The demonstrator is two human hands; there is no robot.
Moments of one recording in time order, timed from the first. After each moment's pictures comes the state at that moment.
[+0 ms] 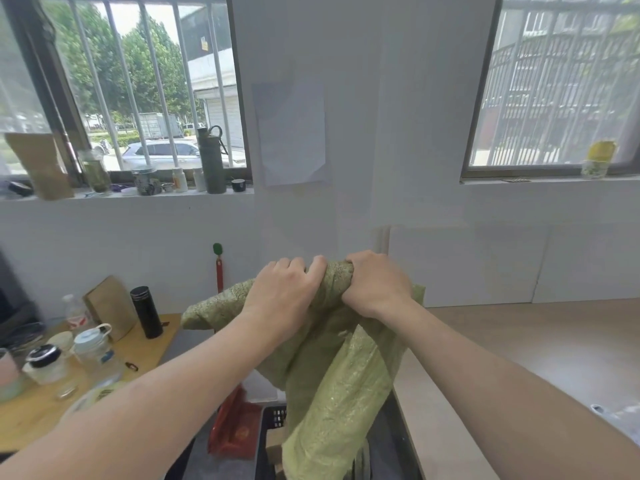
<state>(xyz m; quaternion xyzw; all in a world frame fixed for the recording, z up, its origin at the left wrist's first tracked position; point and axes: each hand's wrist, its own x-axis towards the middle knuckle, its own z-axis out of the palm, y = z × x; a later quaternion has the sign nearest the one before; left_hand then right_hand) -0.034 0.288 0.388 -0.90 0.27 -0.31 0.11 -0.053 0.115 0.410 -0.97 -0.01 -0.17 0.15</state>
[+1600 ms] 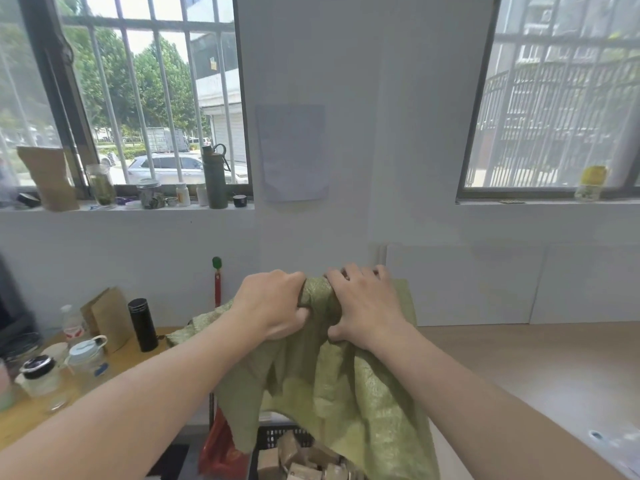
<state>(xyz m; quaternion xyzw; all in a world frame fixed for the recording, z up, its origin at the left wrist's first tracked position) -0.040 0.292 0.420 -0.95 0.23 -0.20 -0.01 -0.064 0.116 0.409 -0.97 -0.09 -0.22 -0.07</state>
